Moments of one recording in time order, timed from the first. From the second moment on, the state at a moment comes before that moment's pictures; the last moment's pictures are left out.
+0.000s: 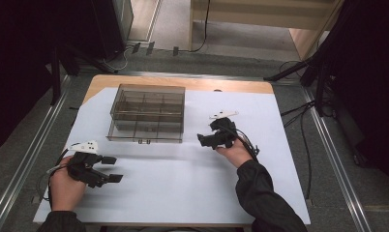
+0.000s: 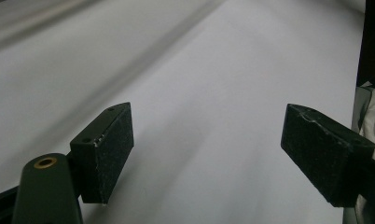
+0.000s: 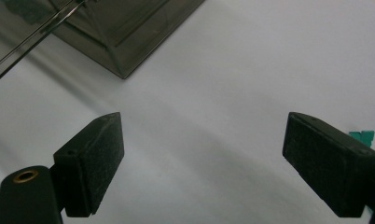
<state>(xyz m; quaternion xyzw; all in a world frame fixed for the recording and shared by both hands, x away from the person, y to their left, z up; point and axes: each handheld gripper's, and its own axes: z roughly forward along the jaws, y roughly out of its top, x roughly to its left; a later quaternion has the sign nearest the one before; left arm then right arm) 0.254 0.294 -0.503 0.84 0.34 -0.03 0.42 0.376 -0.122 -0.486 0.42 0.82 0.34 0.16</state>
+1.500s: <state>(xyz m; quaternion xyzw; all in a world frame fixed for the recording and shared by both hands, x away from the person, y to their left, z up) 0.254 0.293 -0.503 0.84 0.34 -0.03 0.41 0.381 -0.133 -0.470 0.37 0.85 0.35 0.11</state>
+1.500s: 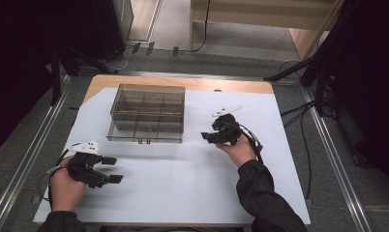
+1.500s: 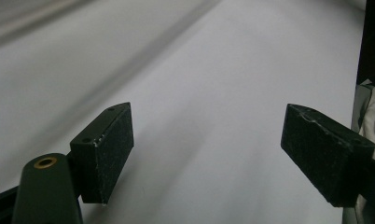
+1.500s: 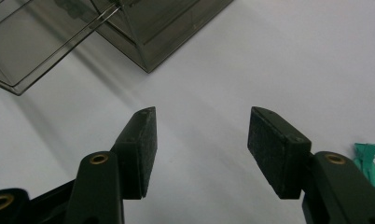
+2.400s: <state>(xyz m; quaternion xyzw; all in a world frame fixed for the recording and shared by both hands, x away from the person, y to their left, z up) 0.246 0.299 -0.502 0.84 0.35 -0.02 0.41 0.393 -0.162 -0.457 0.39 0.85 0.34 0.10</state>
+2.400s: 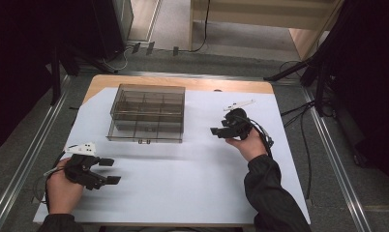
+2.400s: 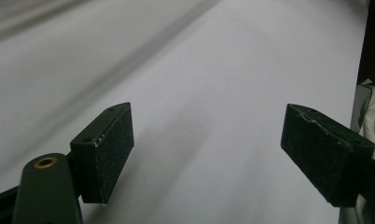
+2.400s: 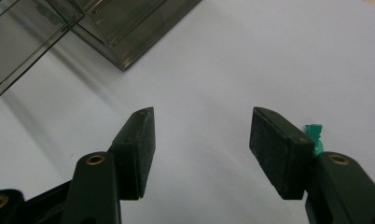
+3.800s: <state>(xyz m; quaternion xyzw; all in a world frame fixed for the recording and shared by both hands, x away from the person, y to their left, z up) 0.241 0.301 -0.503 0.84 0.35 -0.01 0.41 0.423 -0.190 -0.474 0.43 0.87 0.23 0.09</state>
